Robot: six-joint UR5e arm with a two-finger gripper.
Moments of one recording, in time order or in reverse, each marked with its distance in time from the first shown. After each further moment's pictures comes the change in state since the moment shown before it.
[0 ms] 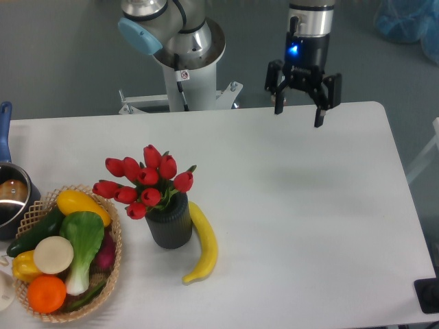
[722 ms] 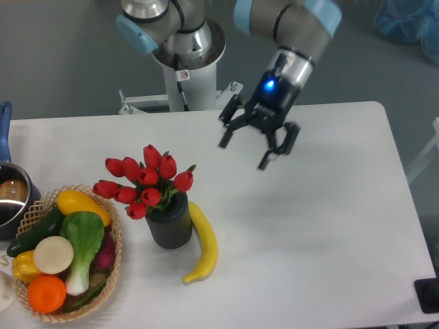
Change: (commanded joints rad) arm -0.005 -0.083 -0.094 0.204 -0.510 -0.306
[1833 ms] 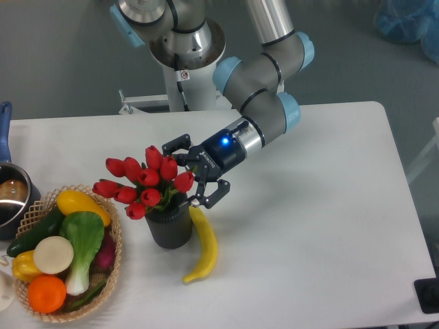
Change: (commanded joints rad) arm -0.256 -0.356 -0.028 0.011 -0.624 0.097
